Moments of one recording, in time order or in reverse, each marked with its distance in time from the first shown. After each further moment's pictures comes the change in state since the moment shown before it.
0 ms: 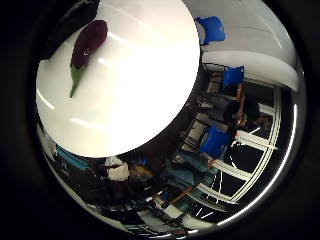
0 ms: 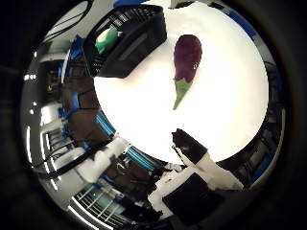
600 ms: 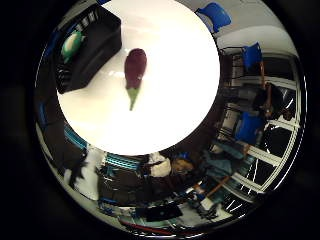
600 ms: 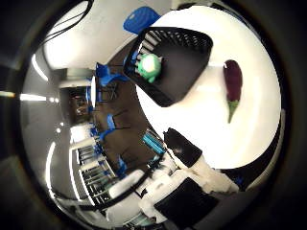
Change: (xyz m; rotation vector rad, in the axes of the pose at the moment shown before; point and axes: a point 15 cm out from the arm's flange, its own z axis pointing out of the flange) arm -0.049 -0.005 -0.098 0.055 -0.352 0.185
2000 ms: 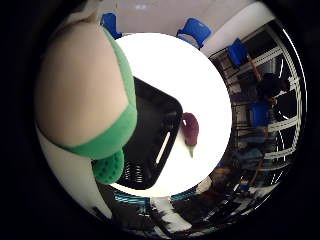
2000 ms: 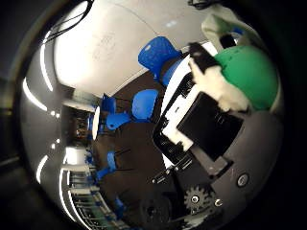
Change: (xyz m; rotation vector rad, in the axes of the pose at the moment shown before) arm -0.221 -0.237 -0.007 0.388 -0.163 0.287
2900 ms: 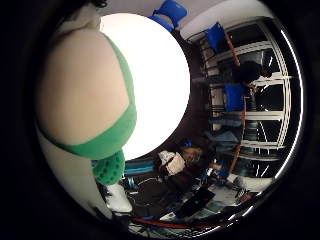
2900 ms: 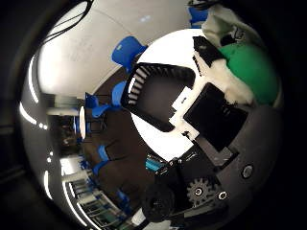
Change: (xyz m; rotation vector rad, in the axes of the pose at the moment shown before) arm 0.126 0.087 -0.175 -0.013 0.262 0.017
